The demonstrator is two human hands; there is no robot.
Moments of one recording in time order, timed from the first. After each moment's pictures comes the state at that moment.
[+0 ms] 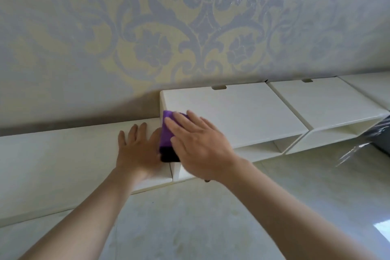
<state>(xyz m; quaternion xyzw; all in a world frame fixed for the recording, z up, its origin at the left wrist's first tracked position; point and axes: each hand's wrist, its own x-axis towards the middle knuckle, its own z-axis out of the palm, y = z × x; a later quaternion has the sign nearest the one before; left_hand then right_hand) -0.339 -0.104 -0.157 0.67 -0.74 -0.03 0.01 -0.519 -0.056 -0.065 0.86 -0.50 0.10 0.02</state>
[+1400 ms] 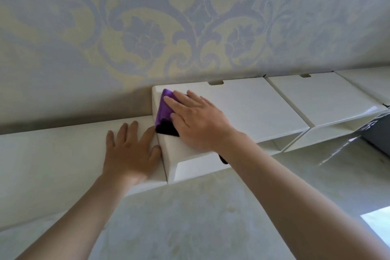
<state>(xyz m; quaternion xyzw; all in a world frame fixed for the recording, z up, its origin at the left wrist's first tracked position) -0.338 -0.102 -0.161 0.68 -0.74 -0.02 0.05 -0.524 -0.115 -0.054 0.84 -0.54 0.08 0.00</state>
